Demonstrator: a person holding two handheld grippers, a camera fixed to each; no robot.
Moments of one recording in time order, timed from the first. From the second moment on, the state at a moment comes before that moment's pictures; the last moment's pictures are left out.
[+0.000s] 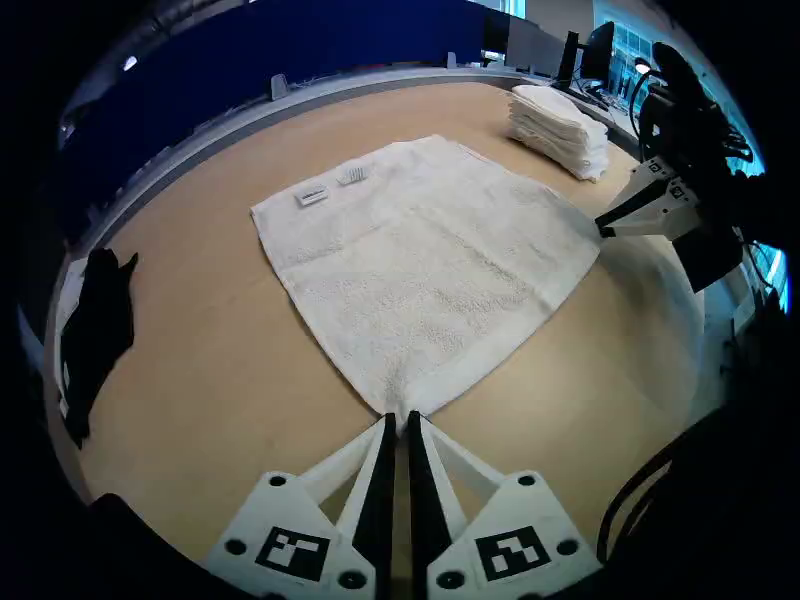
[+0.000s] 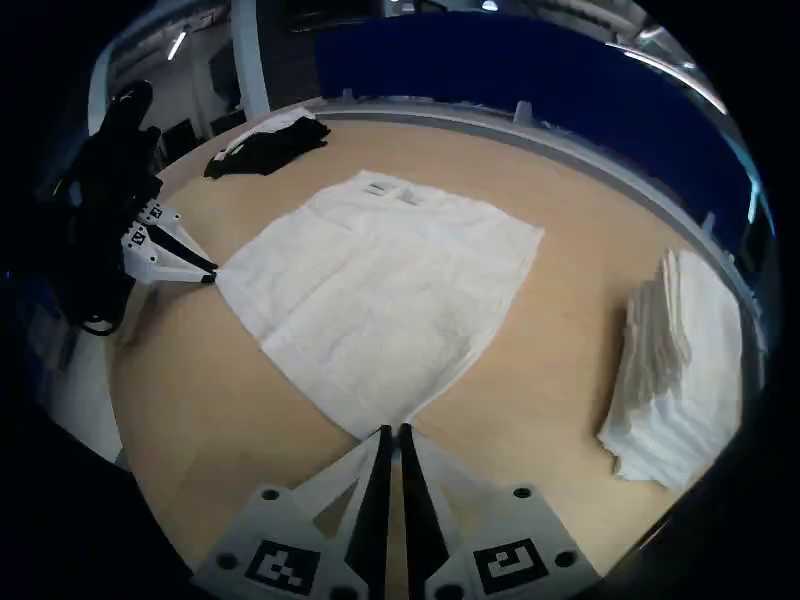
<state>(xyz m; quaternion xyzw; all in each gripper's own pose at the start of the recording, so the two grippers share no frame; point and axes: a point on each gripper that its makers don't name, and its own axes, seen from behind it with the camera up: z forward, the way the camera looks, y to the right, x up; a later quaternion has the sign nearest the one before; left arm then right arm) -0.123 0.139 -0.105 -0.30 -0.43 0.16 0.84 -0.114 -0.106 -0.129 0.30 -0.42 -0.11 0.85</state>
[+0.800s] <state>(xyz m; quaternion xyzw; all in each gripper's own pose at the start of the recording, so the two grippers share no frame) -0.059 0.141 -0.120 -0.28 -0.42 0.11 0.85 -0.035 -0.107 -0.139 0.31 -0.39 -0.10 0.86</state>
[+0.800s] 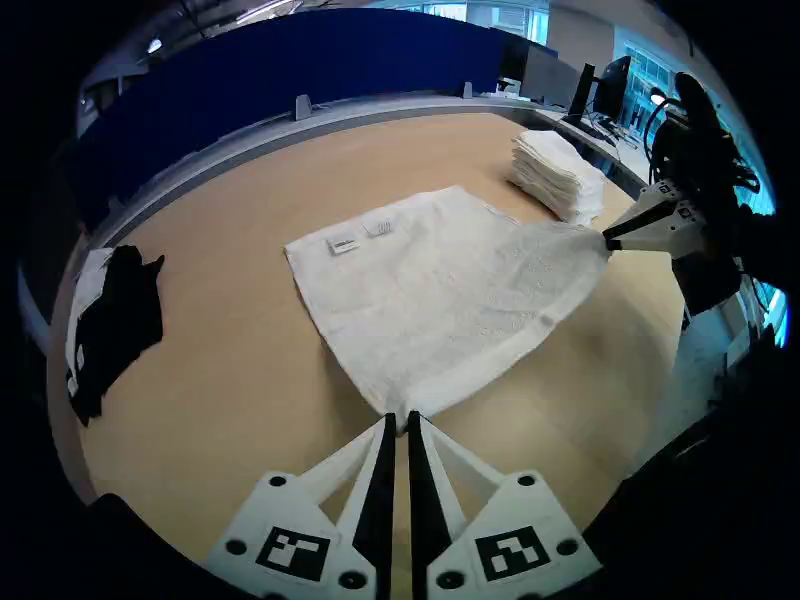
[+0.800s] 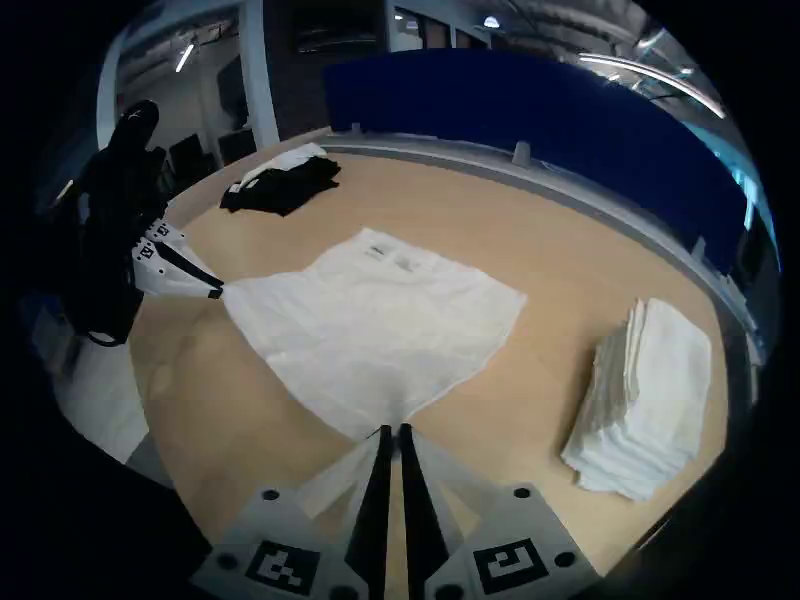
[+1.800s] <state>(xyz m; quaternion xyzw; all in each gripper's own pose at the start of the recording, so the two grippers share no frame) -0.015 0.144 -0.110 -0.26 -0.42 0.07 0.87 0.006 -0.105 -0.124 0.31 -0.37 -0.09 0.87</state>
